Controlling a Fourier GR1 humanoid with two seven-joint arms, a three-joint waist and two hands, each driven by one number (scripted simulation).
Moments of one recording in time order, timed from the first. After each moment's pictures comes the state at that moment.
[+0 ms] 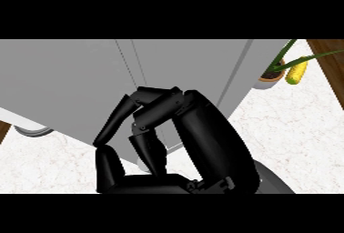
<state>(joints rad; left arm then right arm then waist) 0.72 0.50 -0.05 -2.03 0.76 -0.25 -0.57 -0.71 -0.01 0.49 -1.94 -0.07 -0.32 0.60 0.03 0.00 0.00</state>
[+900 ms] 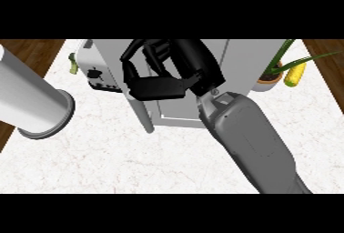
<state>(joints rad) 0.72 0.51 0.08 -2.02 0.82 -0.35 -0.50 -0.89 0.00 0.27 -1.41 -0.18 -0.12 0.30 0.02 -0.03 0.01</state>
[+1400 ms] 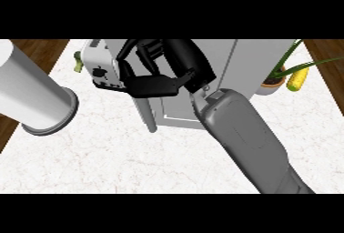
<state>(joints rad) 0.67 0.52 0.09 -2.03 0.84 -0.36 -0.47 -0.93 0.00 0.29 -1.31 -0.18 -0.08 0.19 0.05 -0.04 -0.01</state>
